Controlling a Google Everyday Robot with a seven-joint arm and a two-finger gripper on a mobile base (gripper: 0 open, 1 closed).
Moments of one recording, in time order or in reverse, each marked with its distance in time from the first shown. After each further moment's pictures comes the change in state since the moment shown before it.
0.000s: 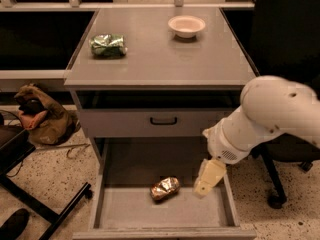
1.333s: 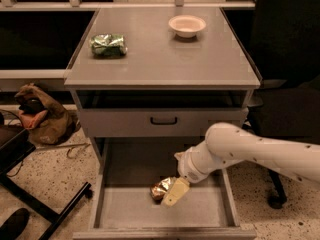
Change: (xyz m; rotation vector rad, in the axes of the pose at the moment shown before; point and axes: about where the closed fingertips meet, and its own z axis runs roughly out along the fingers) arm -0.014 -0.007 0.171 -0.111 -0.178 0.050
